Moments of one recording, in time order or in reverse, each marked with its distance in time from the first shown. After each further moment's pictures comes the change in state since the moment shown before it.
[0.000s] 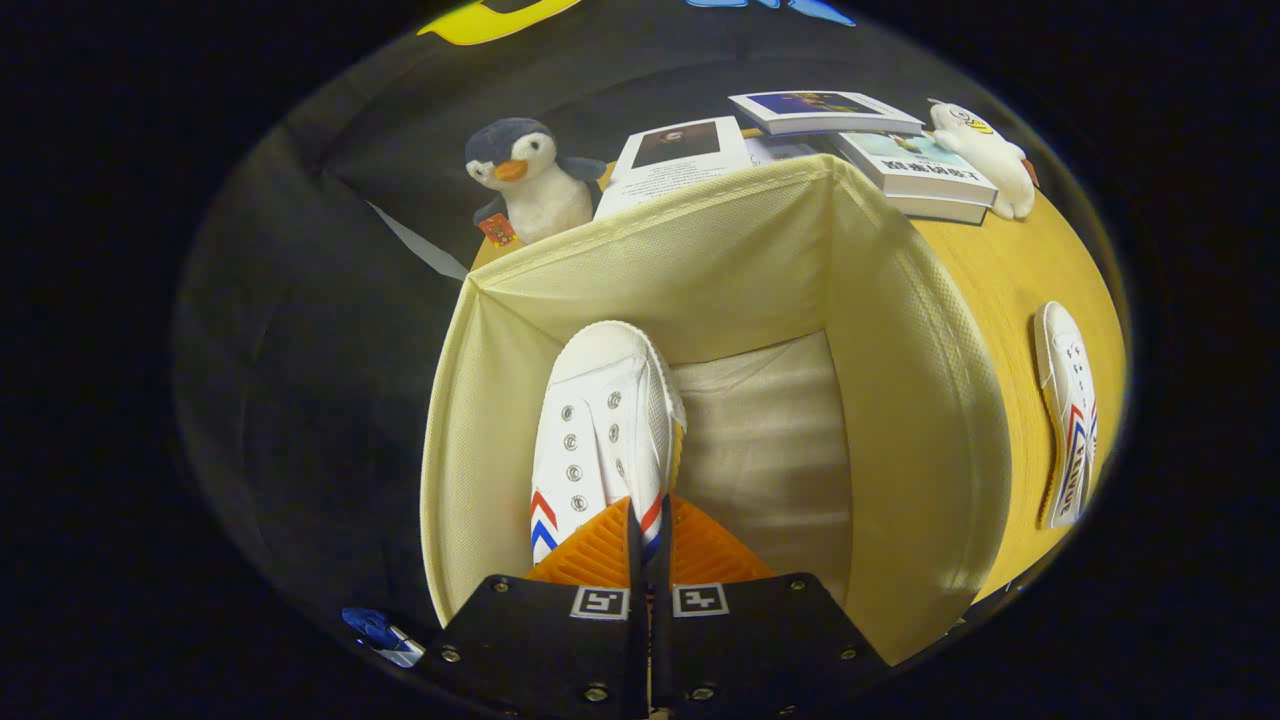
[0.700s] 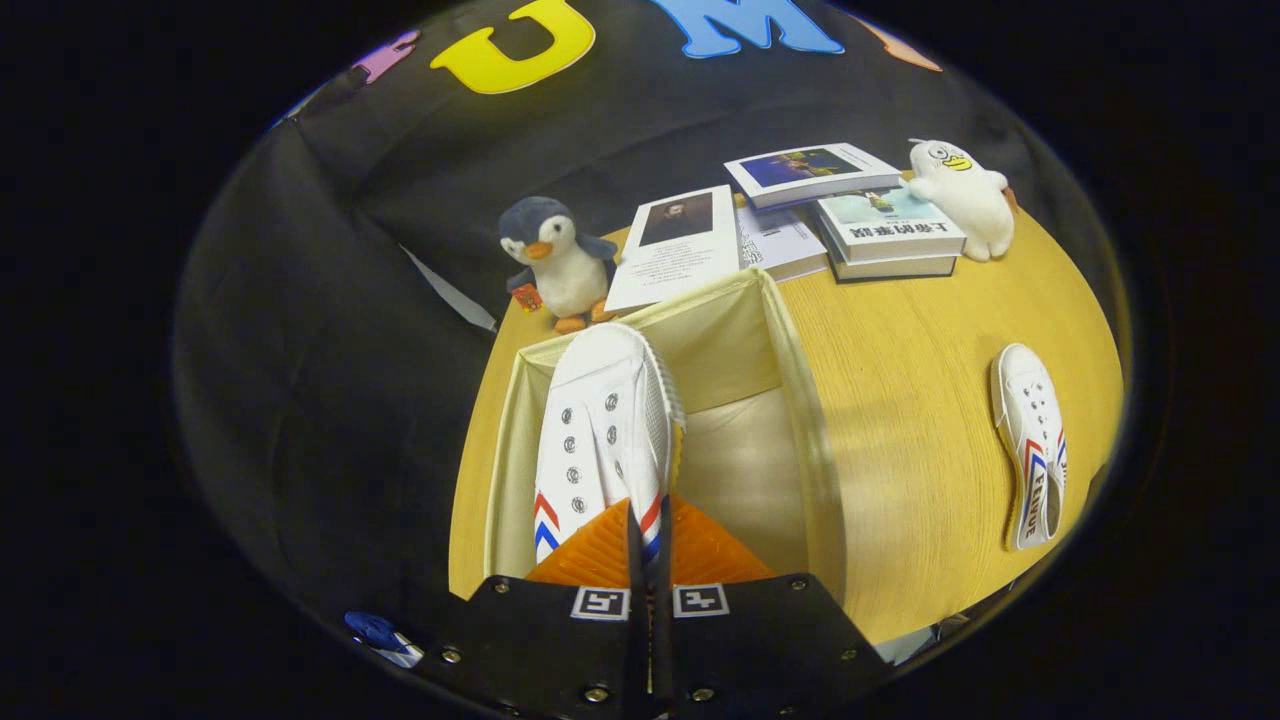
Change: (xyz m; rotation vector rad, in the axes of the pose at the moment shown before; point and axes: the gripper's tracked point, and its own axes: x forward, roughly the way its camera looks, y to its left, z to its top) arm -0.063 -0.009 0.030 -0.027 -0.142 0.038
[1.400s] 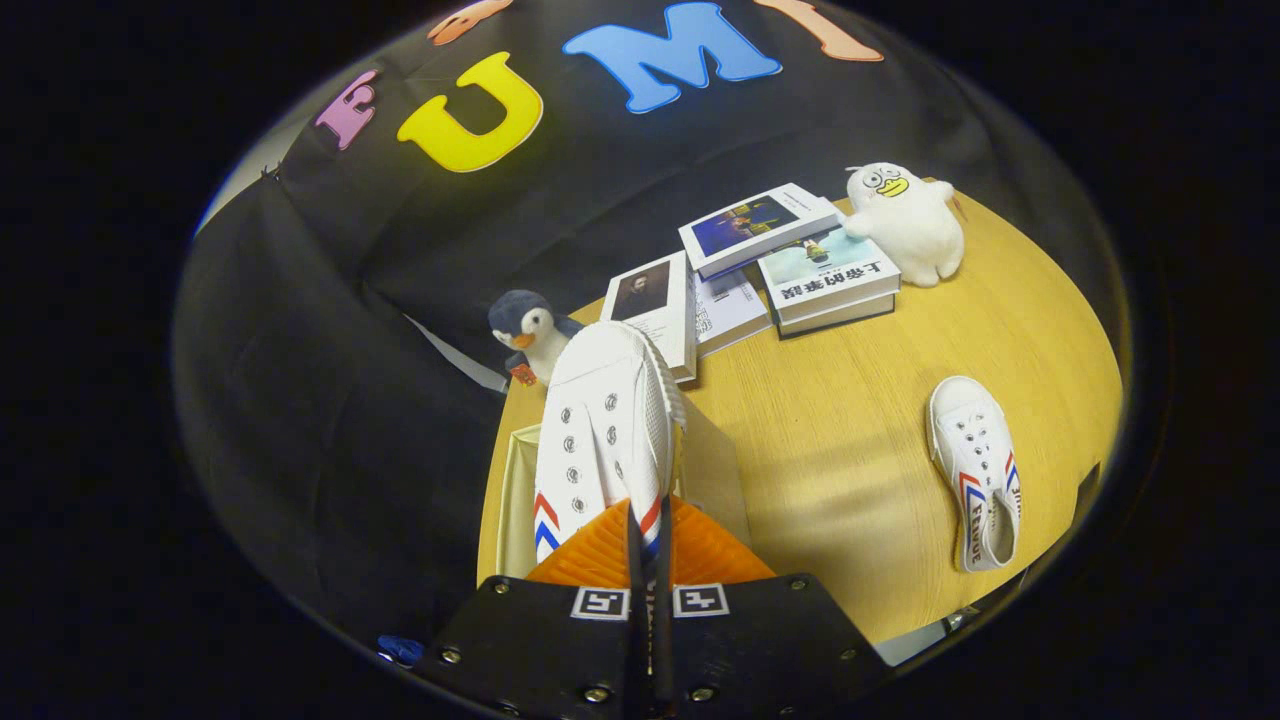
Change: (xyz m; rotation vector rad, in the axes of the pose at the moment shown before) arm -0.071 -0.048 0.053 0.091 -0.137 0.065
